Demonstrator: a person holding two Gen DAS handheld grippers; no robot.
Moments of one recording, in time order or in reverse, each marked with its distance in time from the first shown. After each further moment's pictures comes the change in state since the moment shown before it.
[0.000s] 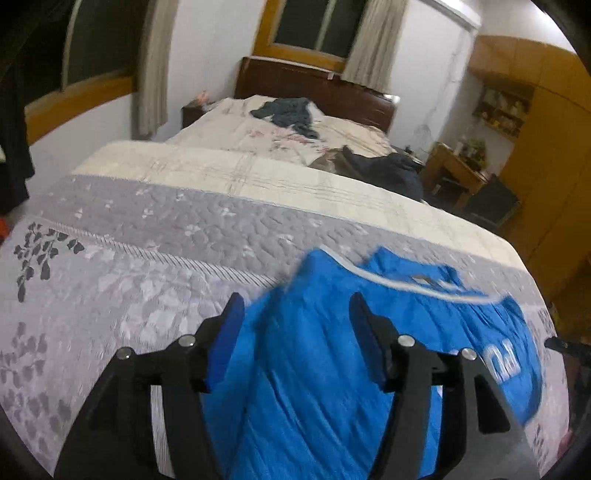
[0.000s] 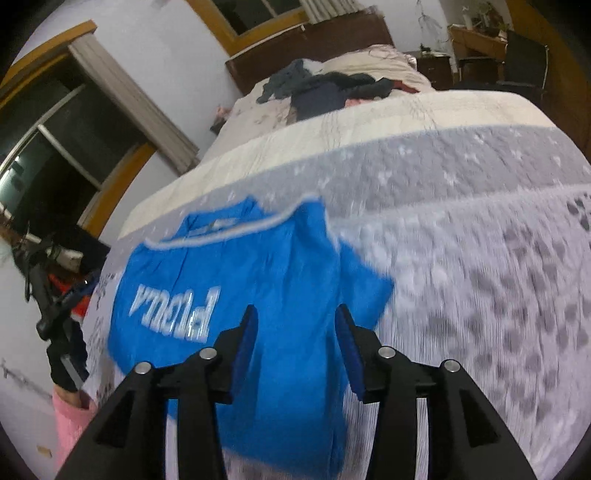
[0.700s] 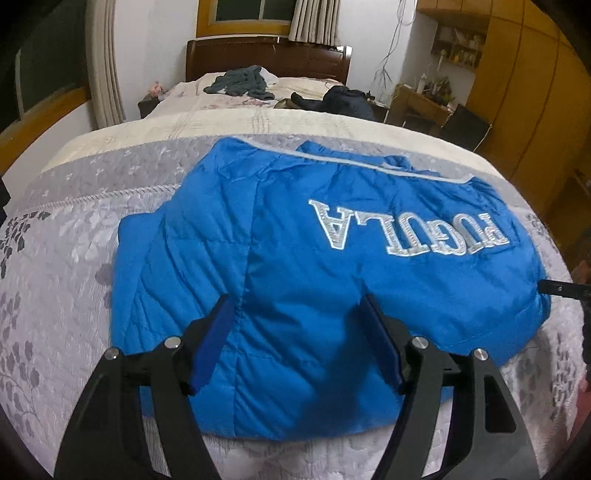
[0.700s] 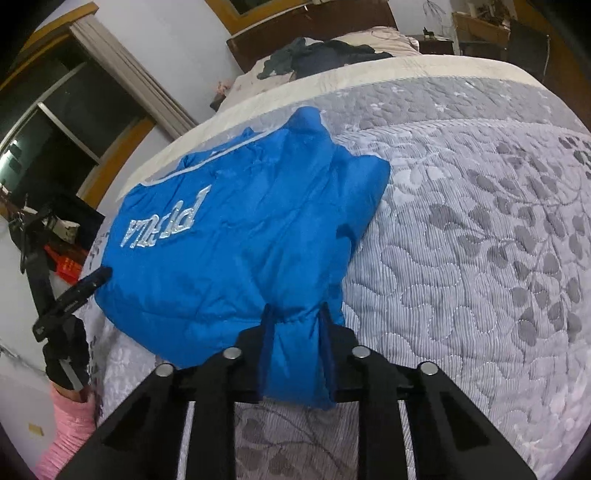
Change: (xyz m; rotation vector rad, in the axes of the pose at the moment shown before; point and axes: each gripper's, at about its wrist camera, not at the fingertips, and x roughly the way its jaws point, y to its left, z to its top) left arm 0.014 -0.058 -0.098 0.185 0.134 -0.026; right arm 0.011 -0.008 -0.074 -0.008 0.067 -0.014
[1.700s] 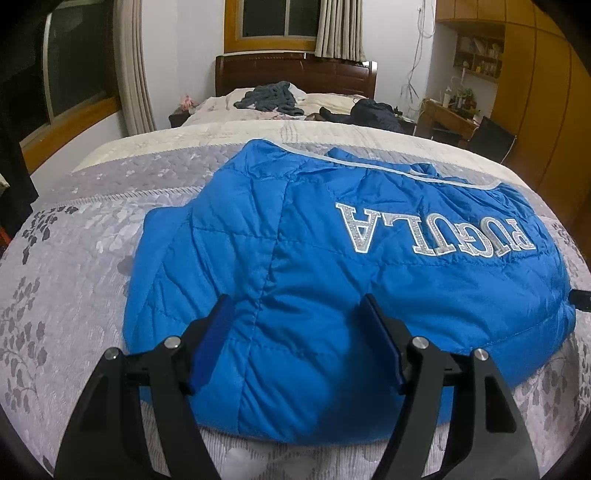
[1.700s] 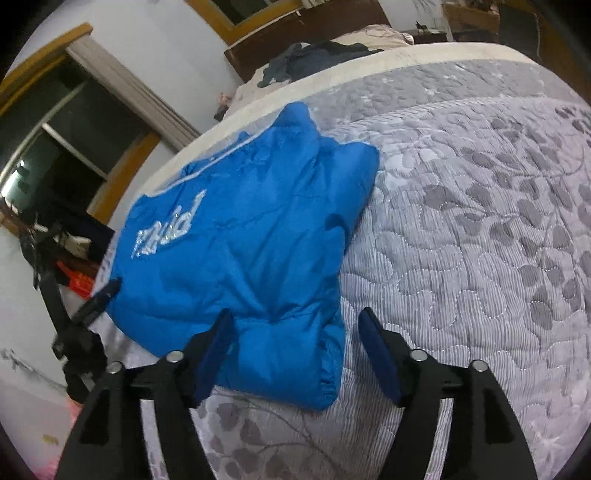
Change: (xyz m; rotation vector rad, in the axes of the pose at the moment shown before) left arm -0.004 -0.007 -0.016 -0.029 -0.076 0.127; right arm 0.002 -0.018 -0.009 0.069 -0.027 0.080
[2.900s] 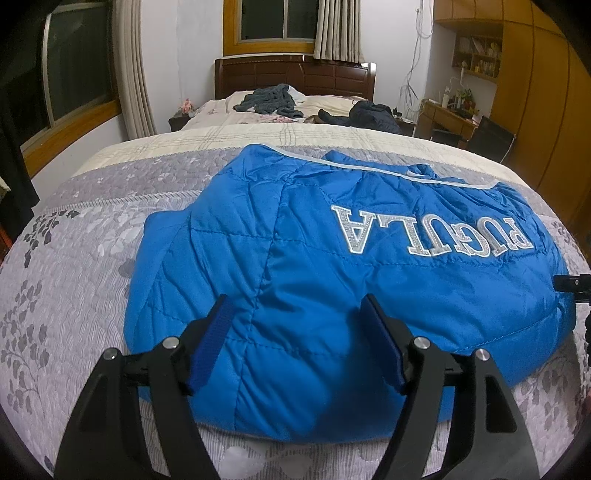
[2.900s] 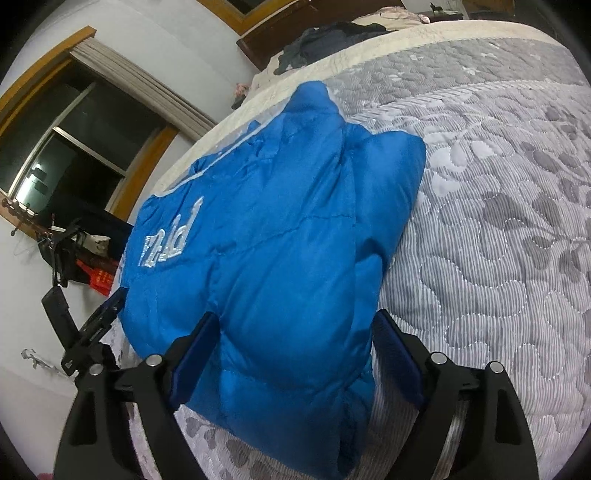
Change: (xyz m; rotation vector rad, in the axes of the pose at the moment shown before) left arm -0.008 -0.006 0.000 0.009 -0.010 0.007; right arm 0.045 0.005 0.024 0.004 0.064 0.104
